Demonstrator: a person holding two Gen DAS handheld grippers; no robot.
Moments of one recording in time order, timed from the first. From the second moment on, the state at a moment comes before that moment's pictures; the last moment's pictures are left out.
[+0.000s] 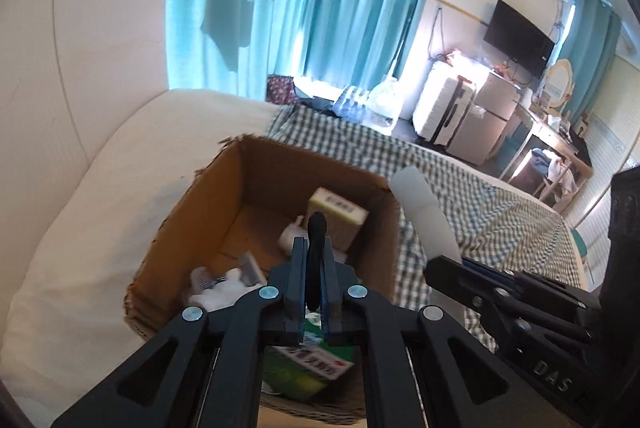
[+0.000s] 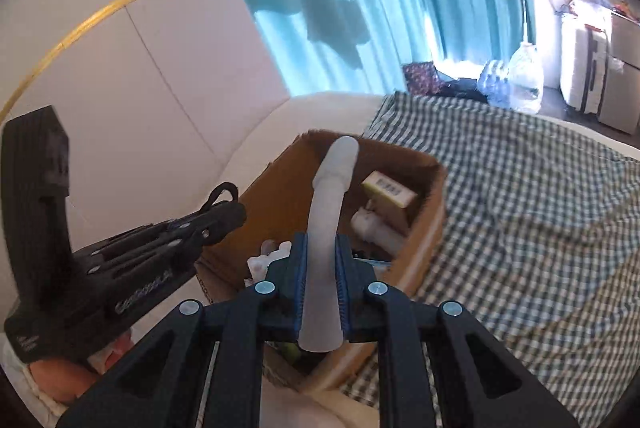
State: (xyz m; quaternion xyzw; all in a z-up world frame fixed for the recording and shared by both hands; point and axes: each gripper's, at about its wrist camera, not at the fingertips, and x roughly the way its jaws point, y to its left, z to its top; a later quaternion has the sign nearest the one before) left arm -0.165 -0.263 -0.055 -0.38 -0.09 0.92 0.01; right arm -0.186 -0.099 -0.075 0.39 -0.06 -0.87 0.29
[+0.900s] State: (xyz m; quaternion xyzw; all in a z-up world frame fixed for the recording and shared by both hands) left arm -0.105 -0.193 -0.077 -0.30 -0.04 0.95 0.06; right arm -0.080 0.040 -0.097 0.32 -0.02 -0.95 -0.01
